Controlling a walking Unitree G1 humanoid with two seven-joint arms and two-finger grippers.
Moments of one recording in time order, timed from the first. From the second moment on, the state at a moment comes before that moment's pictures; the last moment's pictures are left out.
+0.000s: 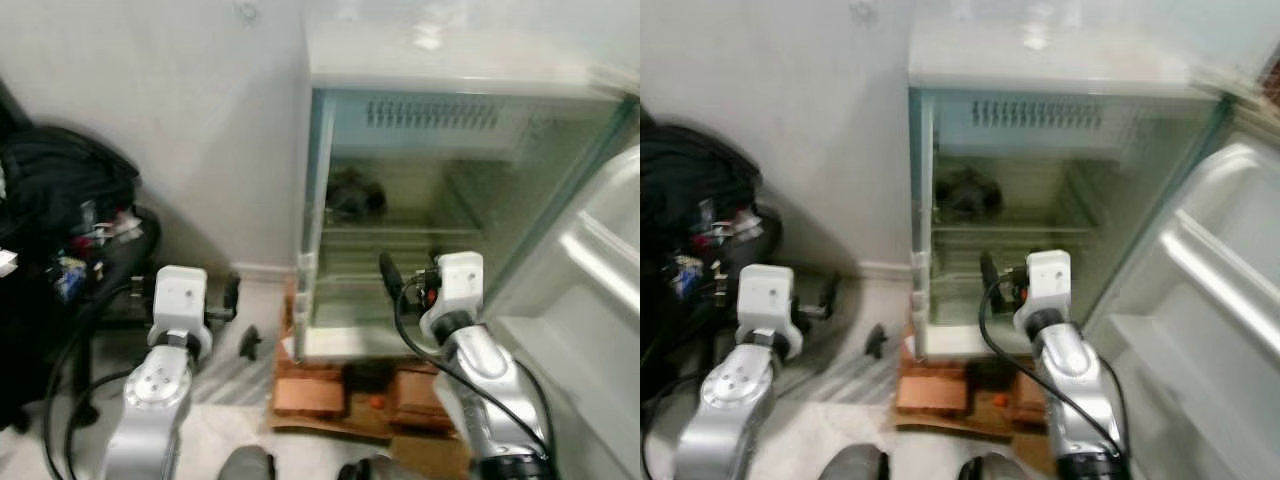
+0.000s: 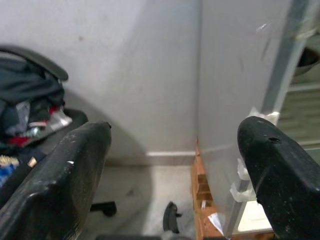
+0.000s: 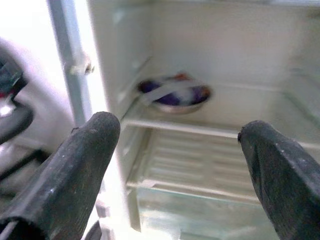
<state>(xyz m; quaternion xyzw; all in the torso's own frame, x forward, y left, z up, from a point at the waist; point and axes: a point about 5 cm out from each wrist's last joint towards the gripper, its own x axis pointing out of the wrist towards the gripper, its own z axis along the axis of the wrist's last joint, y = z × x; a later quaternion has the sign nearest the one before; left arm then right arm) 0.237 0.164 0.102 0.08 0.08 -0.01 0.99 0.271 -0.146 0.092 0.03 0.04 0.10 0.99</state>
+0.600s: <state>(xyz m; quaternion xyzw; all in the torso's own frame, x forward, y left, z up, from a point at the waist) 0.238 0.157 0.102 0.07 0.07 -0.04 0.99 0.276 -0.152 0.100 -0.02 0.02 0.04 1.00</state>
